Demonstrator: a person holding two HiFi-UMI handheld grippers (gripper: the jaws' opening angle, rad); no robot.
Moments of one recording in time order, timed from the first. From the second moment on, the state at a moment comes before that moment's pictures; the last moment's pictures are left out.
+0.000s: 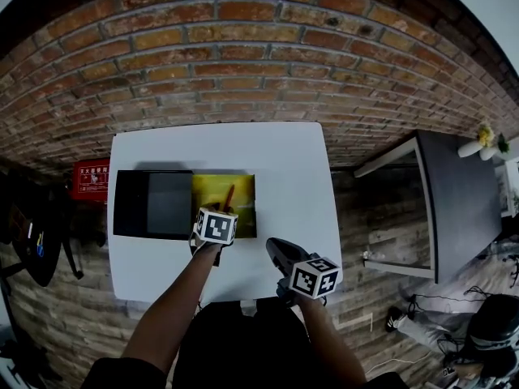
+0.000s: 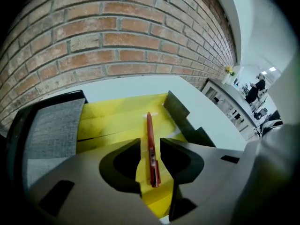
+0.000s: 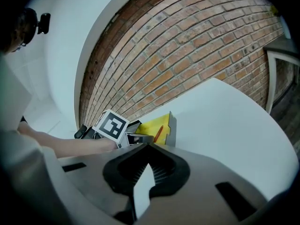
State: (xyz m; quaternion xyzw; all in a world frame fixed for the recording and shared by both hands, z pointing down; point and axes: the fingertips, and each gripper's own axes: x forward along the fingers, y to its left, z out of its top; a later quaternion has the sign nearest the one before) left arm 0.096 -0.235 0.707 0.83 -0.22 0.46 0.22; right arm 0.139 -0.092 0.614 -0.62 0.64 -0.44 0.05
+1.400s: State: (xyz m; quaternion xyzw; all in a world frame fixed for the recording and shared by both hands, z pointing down) left arm -0.020 -0.171 0.591 0.87 -0.29 0.30 0.26; right arm 0.110 -0.085 0.552 -0.58 0.74 -0.33 0.00
